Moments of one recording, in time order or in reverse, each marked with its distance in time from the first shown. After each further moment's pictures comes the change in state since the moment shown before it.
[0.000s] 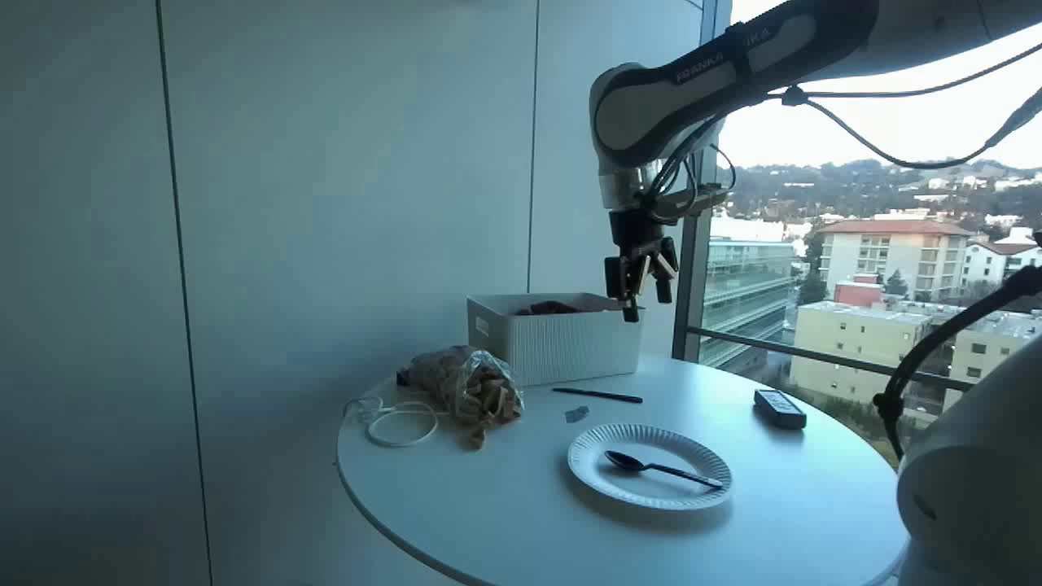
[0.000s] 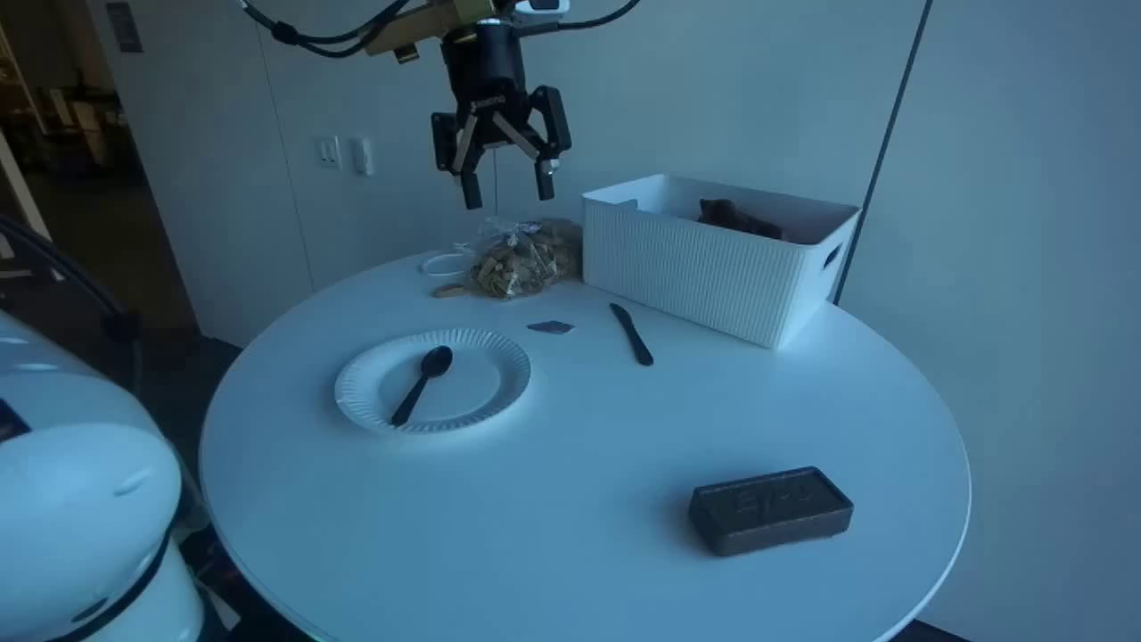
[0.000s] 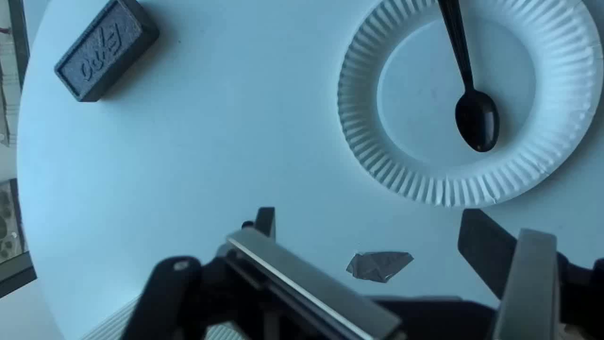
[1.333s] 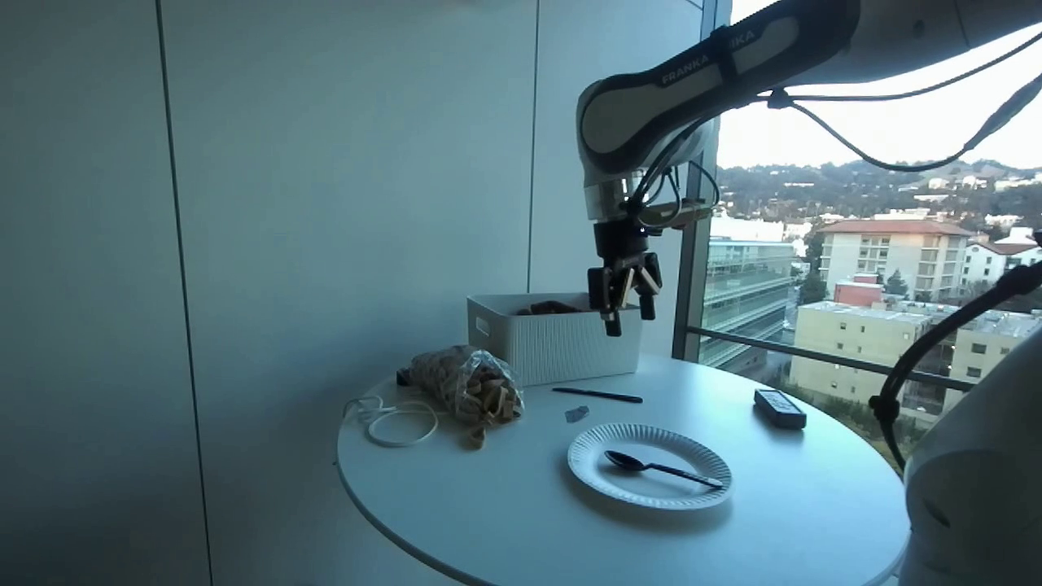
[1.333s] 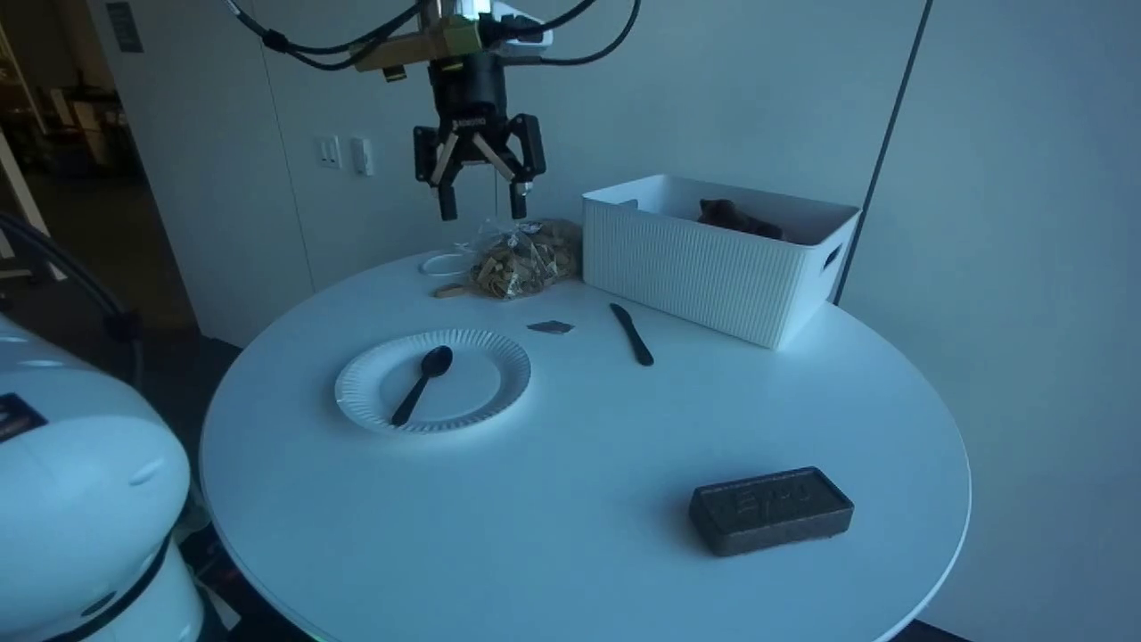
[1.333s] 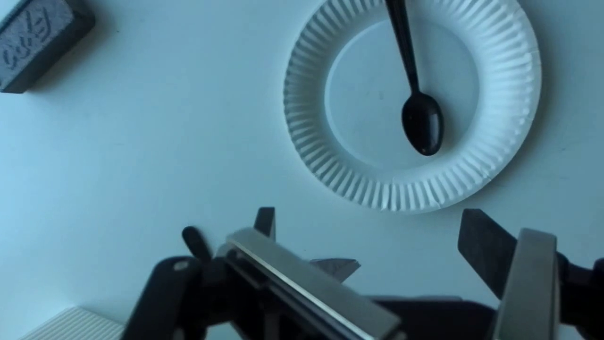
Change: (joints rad) arm 0.050 0.040 -0.005 -0.010 0.082 0.006 -0.002
